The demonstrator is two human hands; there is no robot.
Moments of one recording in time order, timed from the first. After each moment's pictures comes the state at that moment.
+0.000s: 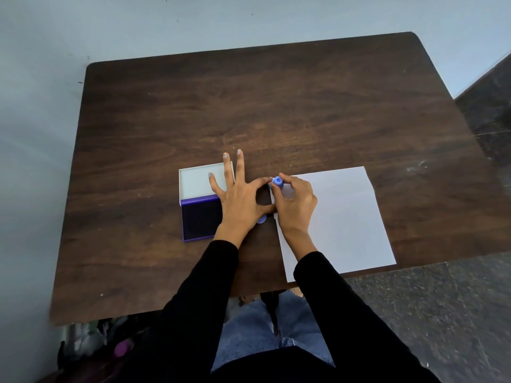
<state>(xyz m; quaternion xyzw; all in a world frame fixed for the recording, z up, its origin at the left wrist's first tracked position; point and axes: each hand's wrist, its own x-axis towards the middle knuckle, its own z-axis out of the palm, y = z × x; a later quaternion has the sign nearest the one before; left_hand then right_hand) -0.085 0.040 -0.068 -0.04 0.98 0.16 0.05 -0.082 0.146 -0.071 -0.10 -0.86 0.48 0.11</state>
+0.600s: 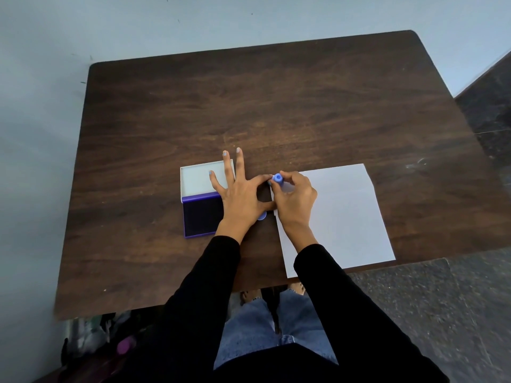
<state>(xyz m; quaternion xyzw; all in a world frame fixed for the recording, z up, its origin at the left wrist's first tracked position) -0.086 0.042 -0.065 -0.05 0.98 0.16 0.06 -0.086 0.147 -0.069 -0.11 -0.87 0.48 0.08</state>
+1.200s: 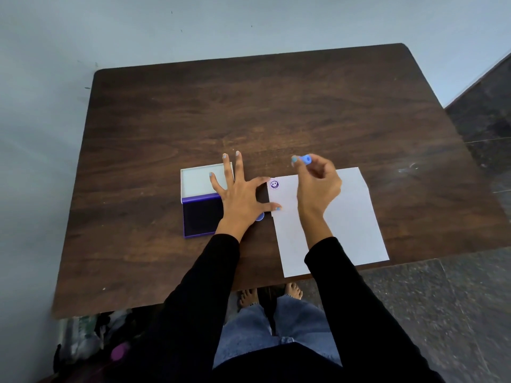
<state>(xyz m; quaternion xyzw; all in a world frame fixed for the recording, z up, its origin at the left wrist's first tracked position) -0.087 0.044 -0.062 -0.05 0.98 0.15 0.09 -0.103 0.167 -0.030 -0.26 -0.70 0.64 0.18</state>
